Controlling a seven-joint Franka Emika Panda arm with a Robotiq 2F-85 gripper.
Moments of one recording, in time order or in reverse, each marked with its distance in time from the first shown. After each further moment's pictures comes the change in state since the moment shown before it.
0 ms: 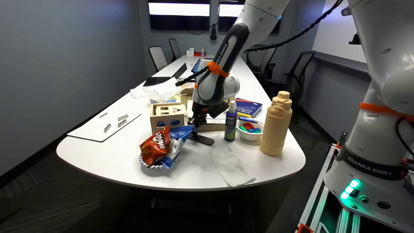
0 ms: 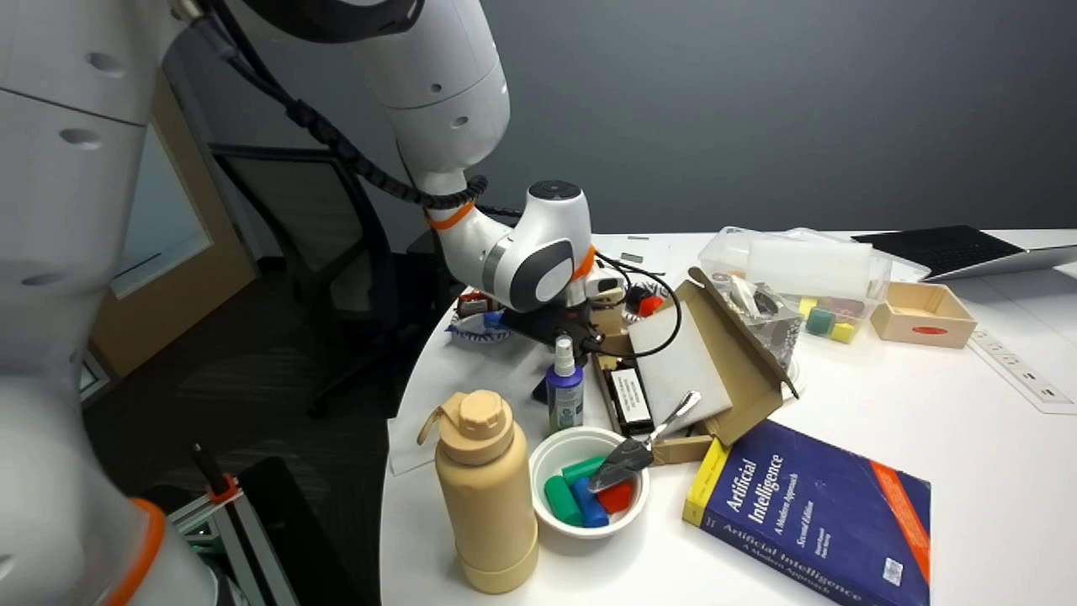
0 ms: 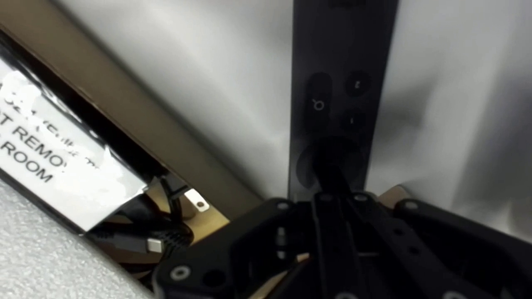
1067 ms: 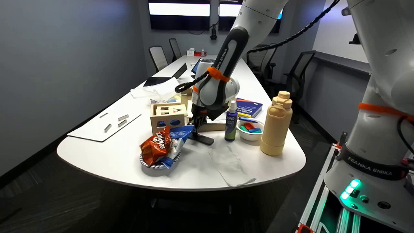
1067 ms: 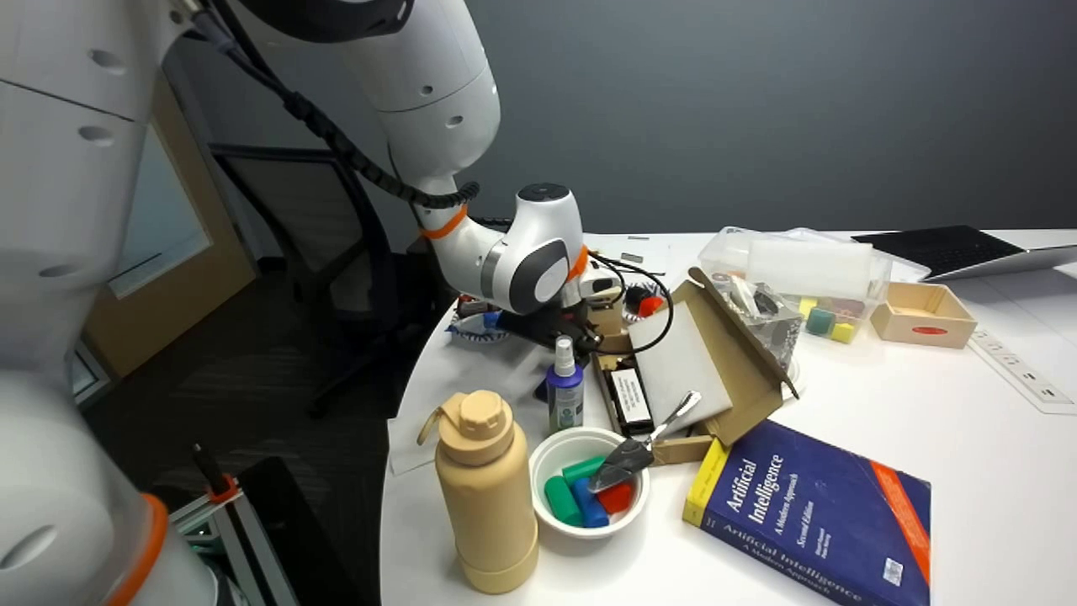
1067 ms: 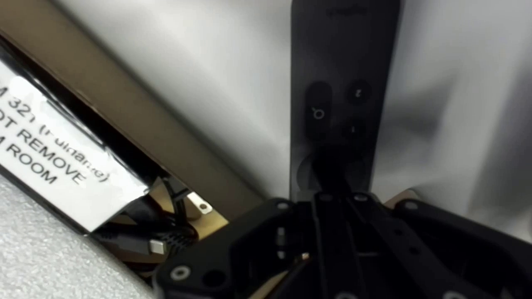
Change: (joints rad) arm 0.105 0.010 -0.096 0.000 -0.054 0.026 0.100
